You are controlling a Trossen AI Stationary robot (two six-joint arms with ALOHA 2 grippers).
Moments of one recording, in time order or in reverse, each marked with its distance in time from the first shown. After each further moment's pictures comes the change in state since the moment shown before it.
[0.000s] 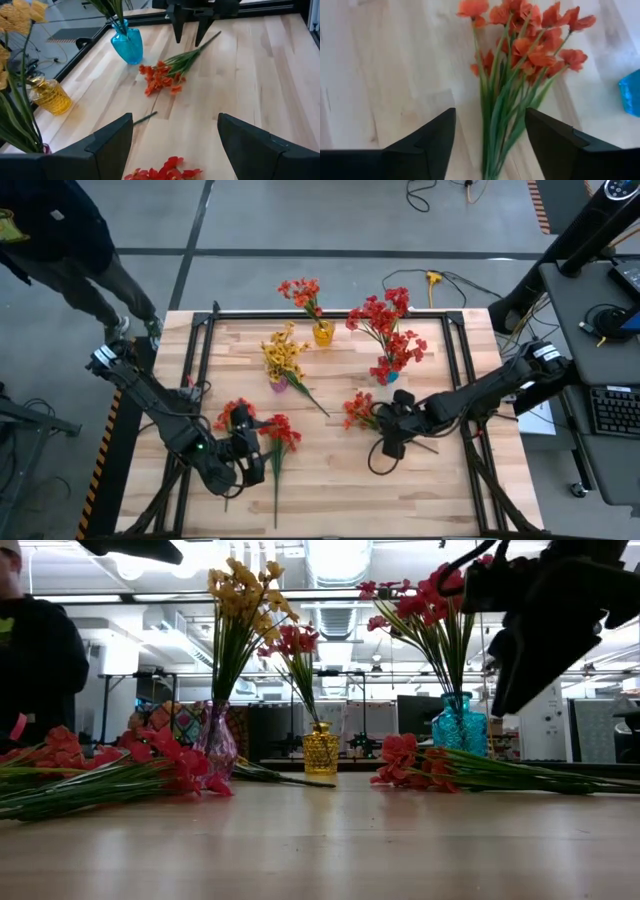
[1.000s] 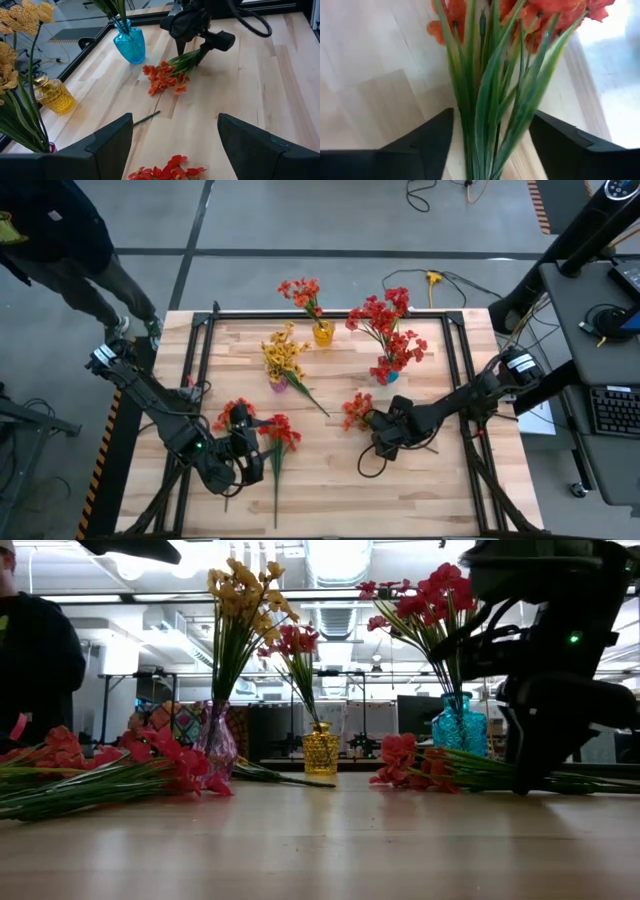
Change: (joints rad) left arm 0.001 -0.012 -0.001 -0.023 -0.005 -0.003; right arm -0.006 0.236 -0.013 0.021 0.037 0.113
